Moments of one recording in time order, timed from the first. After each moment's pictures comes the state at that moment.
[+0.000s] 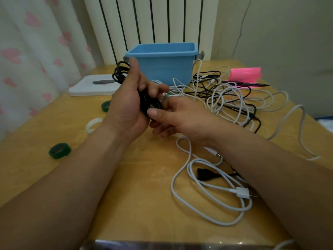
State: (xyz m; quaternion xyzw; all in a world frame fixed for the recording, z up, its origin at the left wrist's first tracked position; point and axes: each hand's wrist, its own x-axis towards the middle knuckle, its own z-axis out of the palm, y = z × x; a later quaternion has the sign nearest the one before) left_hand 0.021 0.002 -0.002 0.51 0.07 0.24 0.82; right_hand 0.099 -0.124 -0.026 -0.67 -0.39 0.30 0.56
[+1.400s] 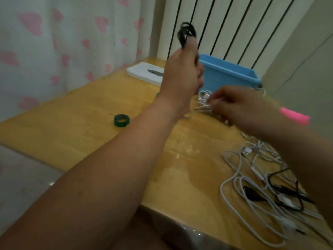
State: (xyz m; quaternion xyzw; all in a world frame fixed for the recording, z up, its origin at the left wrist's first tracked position) left_hand -0.016 0.042 0.028 0.53 0.05 0.41 0.74; right_hand 0.080 -0.099 0.043 -0.82 -0.48 0.04 0.29
